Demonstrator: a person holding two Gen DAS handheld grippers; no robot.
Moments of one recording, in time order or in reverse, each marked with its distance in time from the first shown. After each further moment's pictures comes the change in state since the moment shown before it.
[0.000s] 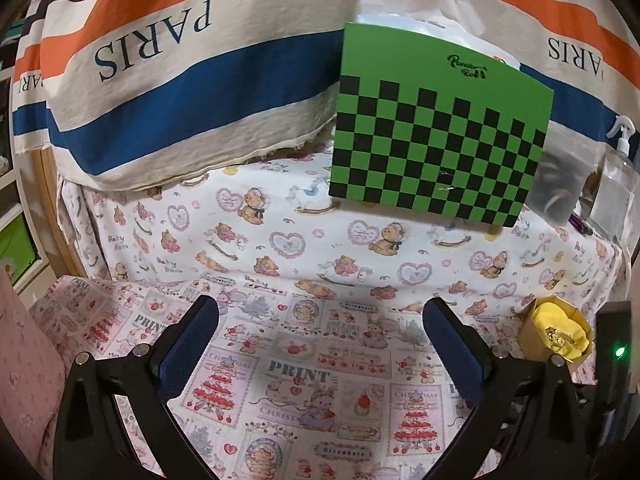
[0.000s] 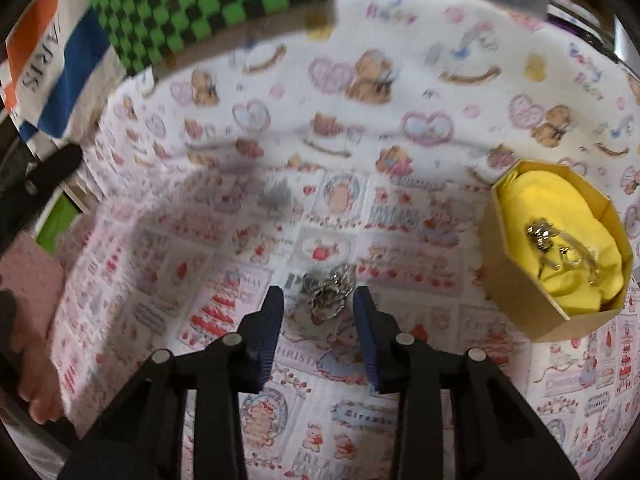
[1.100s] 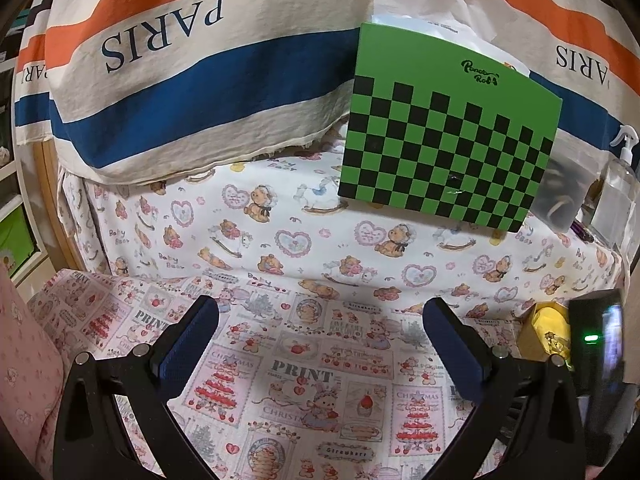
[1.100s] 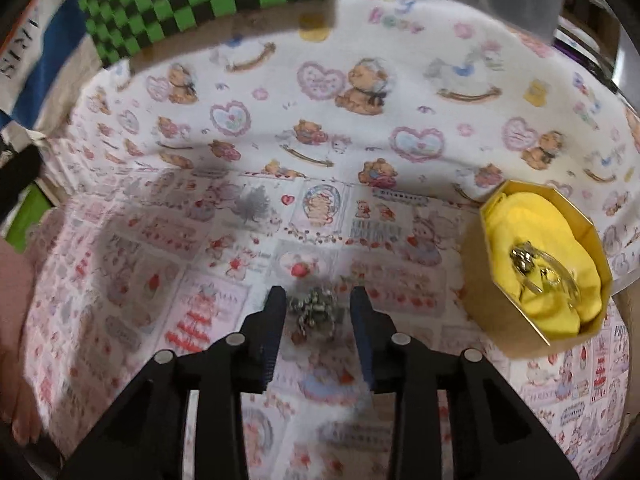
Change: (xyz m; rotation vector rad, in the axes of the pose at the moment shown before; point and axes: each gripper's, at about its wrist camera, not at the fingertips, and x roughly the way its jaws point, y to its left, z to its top) left arm 0.001 0.006 0.001 -0.024 0.008 -0.002; right arm 0.017 0.012 0.019 -0.012 0.047 -0.172
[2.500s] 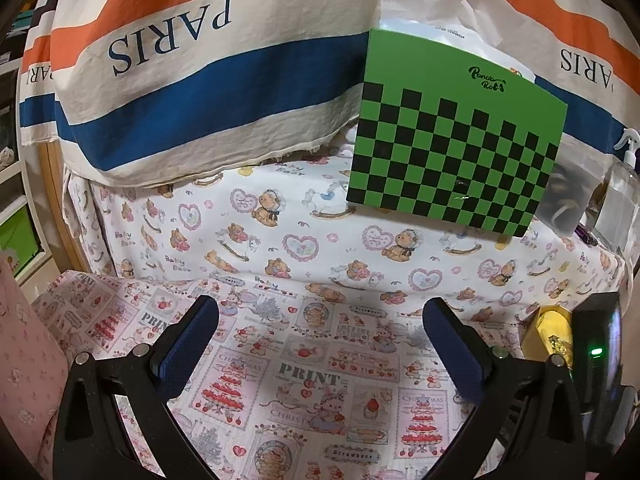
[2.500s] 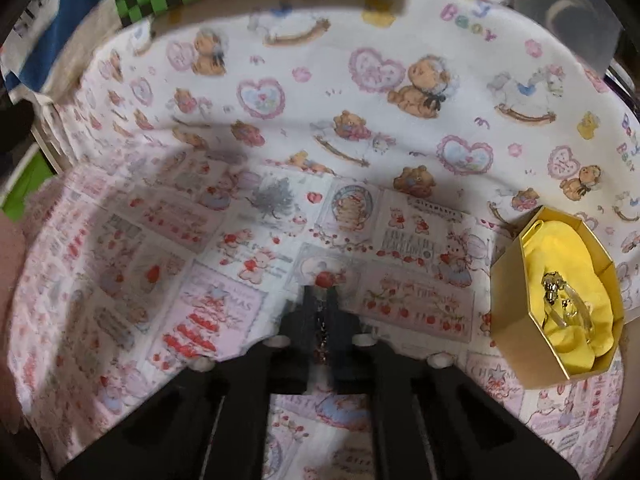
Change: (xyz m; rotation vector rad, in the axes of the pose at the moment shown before) left arm -0.002 0.002 0.002 -0.007 -0.014 0.015; right arm -0.005 0.008 -0.003 -0.089 -0.038 0.120
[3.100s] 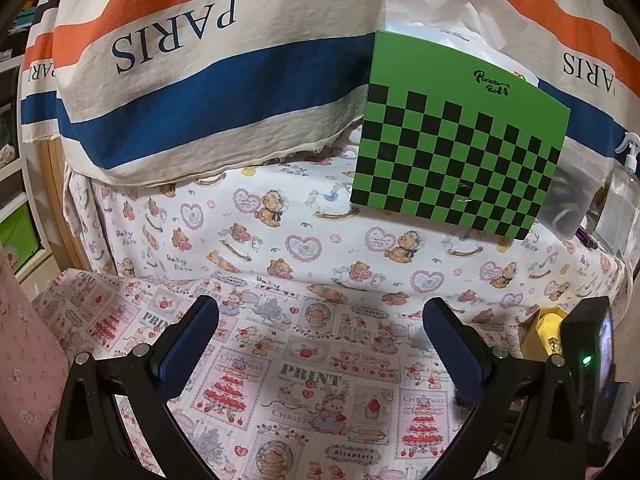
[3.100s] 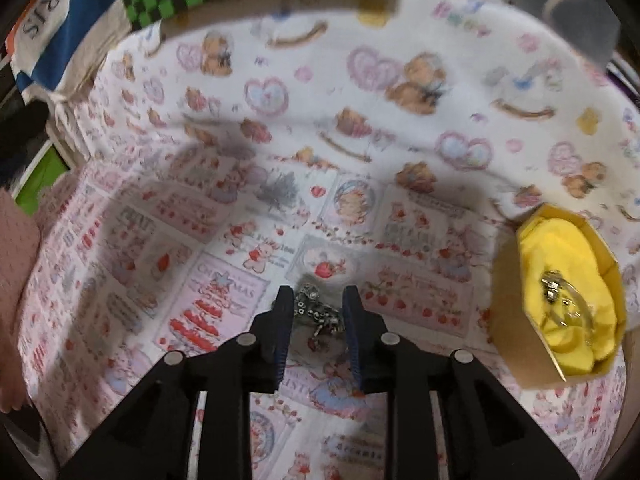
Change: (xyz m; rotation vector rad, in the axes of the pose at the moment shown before) left arm 0.001 0.004 0.001 -0.011 0.004 -0.001; right arm 0.017 -0.001 0.002 -0.080 0.053 0.019
